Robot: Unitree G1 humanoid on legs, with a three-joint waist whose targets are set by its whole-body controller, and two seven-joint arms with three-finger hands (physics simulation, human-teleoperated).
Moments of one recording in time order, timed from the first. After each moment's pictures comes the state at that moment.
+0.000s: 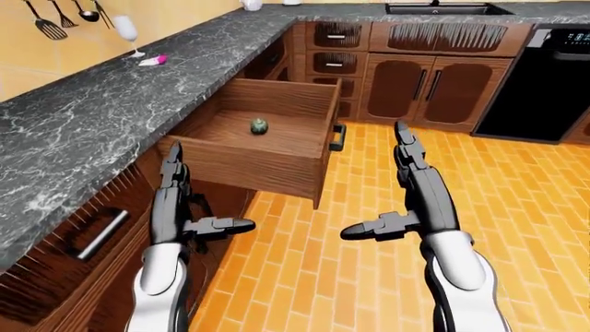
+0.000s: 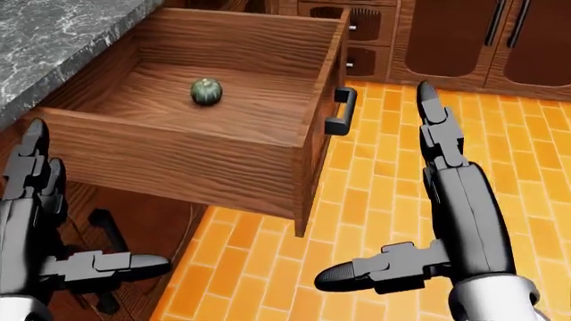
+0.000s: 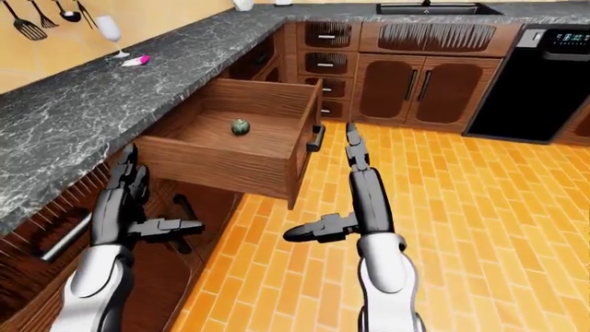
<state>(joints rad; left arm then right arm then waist) -0.07 0.07 0.15 -0.46 0.06 0.47 -0.01 -0.13 -0.01 0.07 -0.76 -0.41 0.80 0.19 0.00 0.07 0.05</state>
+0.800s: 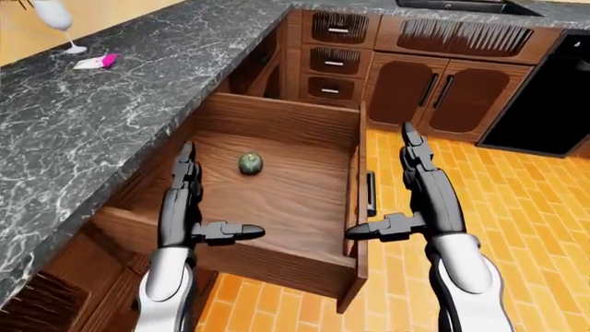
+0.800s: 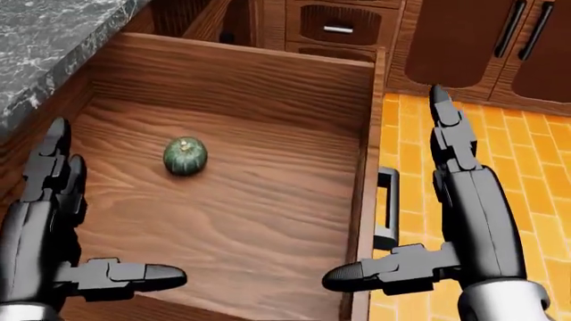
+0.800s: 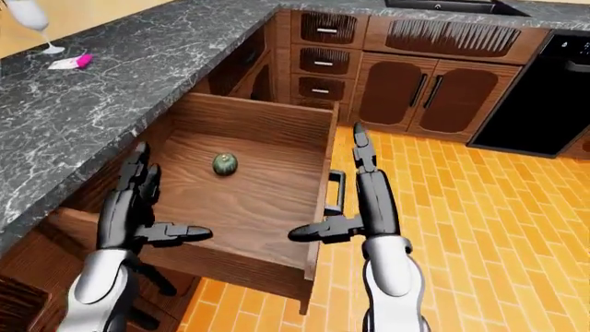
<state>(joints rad) -0.04 0.05 0.11 -0.51 0.08 0.46 -0.05 -0.11 -0.02 0.05 -0.77 -0.38 0.80 0.17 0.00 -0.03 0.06</state>
